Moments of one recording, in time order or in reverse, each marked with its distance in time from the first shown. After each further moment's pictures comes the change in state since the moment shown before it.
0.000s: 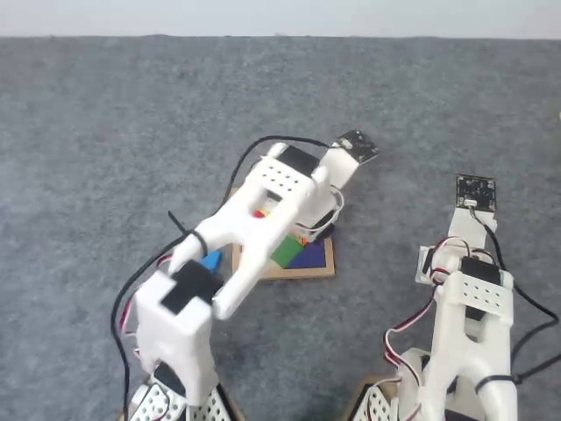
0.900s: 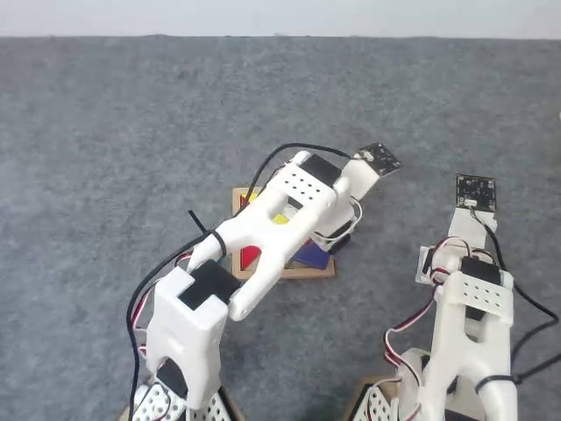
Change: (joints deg) left arm 5.2 5.0 -4.3 0.4 0.5; right arm 0.1 0.0 0.0 0.0 0.0
